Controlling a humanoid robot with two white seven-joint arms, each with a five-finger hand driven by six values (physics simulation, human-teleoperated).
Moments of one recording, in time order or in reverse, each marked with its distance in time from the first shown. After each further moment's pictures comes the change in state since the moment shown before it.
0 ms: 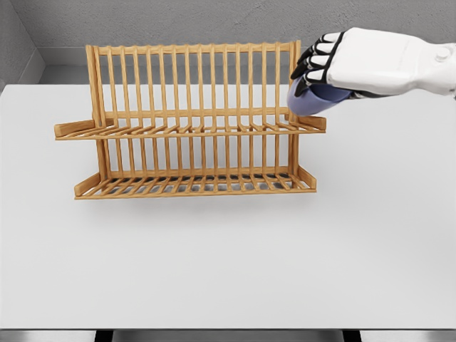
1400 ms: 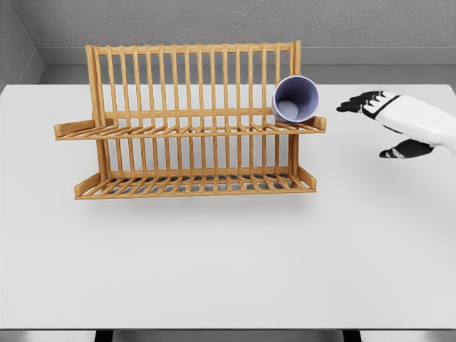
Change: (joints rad) left arm 0.000 0.000 0.000 0.000 0.000 0.000 0.000; right arm 0.512 0.154 -0.432 0.222 0.015 0.000 0.001
